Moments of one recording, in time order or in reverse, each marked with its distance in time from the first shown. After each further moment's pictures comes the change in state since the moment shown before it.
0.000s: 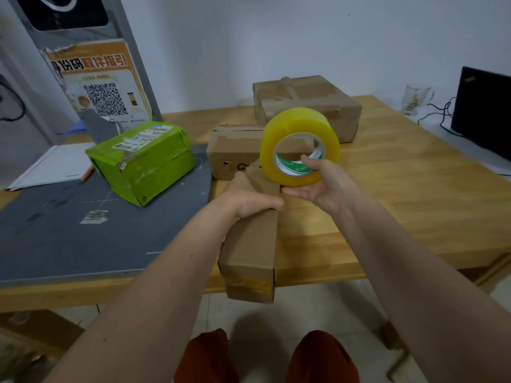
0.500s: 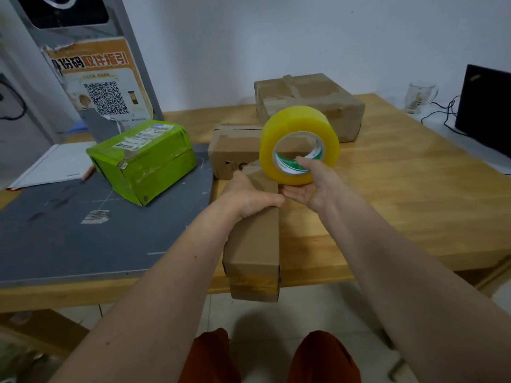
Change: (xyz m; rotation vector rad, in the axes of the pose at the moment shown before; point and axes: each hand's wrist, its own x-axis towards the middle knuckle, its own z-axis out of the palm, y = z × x) left_hand 0.005 -0.002 0.003 -0.005 0.075 -0.034; right_hand 0.013 0.012 0.017 -0.101 0.116 0.072
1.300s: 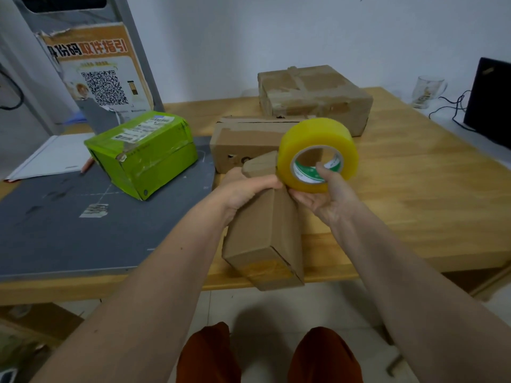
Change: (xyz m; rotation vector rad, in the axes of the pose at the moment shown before) left_hand 0.004 -0.014 -0.010 -0.419 -0.096 0.054; right_hand 0.011 0.024 -0.024 0.311 -0.020 -0.001
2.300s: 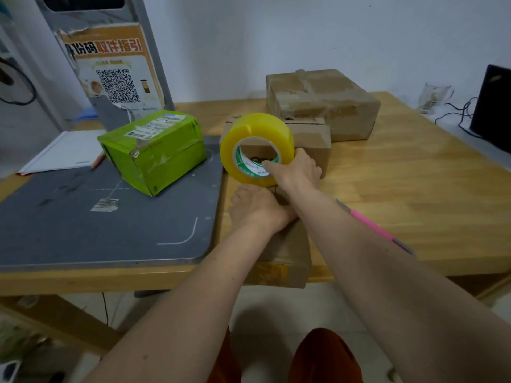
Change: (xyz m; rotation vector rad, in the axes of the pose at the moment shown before) left_hand -0.005 -0.021 0.041 0.878 0.300 -0.092; right_hand 0.002 0.025 0.073 -1.328 0.294 -0.533
